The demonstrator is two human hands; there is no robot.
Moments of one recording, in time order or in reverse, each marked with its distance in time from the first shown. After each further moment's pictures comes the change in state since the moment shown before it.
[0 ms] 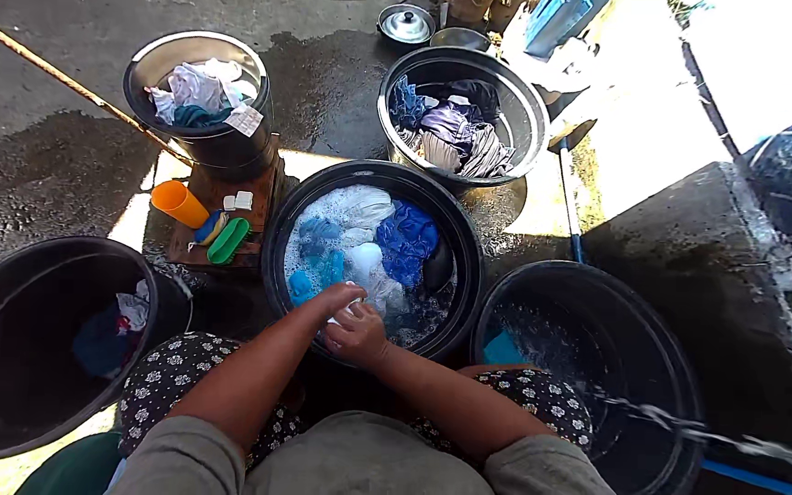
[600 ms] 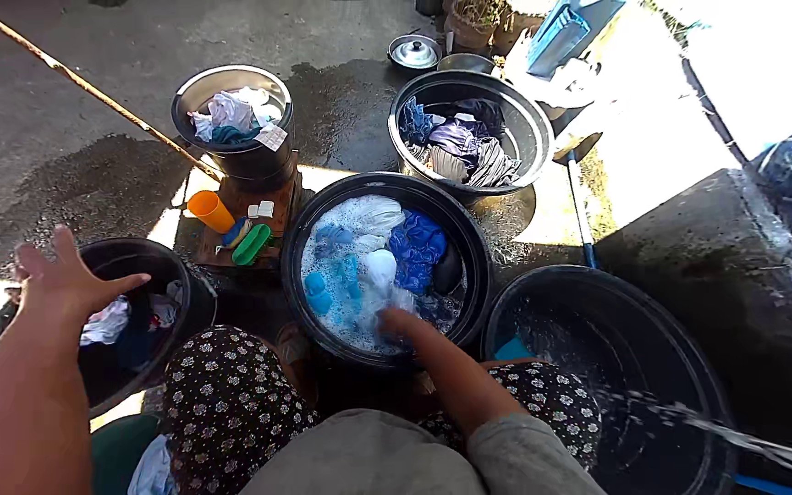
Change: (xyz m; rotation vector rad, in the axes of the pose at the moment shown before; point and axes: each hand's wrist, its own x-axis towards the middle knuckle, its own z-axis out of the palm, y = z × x) left_hand -0.240 -0.071 -0.246 0.645 1.132 -0.331; right_hand -0.025 0.082 0.004 0.147 -1.522 0.756
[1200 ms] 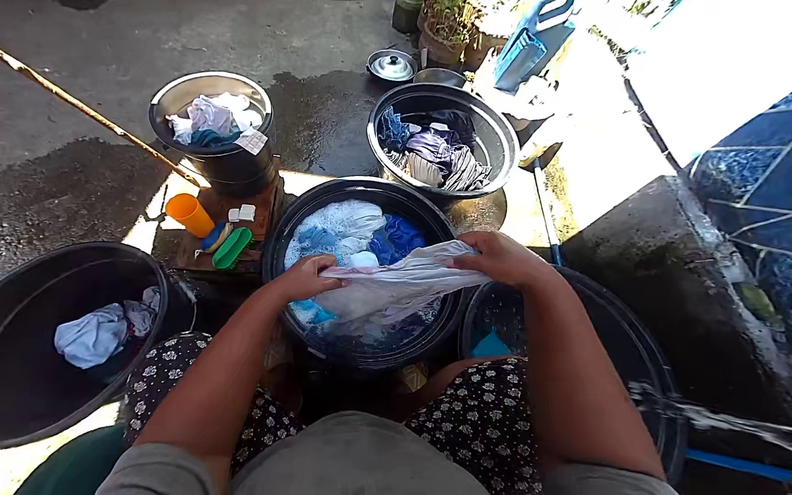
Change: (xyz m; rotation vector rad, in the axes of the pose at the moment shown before) left_hand -0.100 0.231 0.121 -0.570 -0.743 0.986; right_hand -0.225 0.036 -0.158 0.324 0.546 -0.154
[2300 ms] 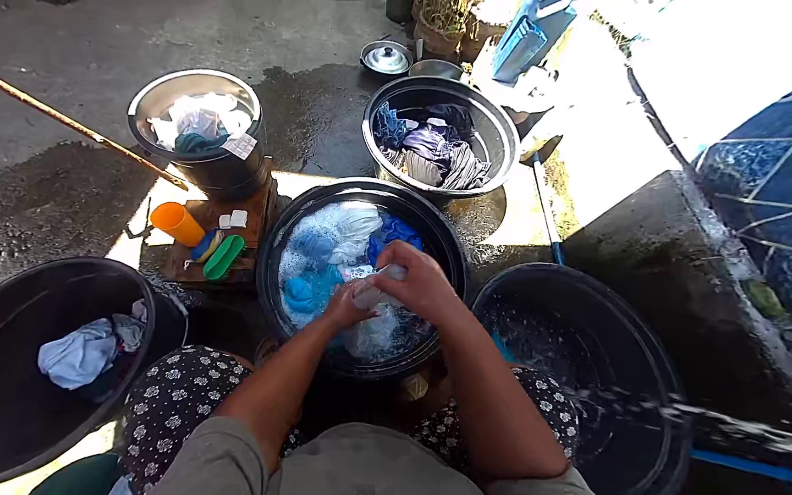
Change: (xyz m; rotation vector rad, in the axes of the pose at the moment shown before) left_hand 0.061 -0.062 0.112 0.049 0.095 -0.087; right_hand 0.027 -0.060 0.092 0.162 0.270 -0.197
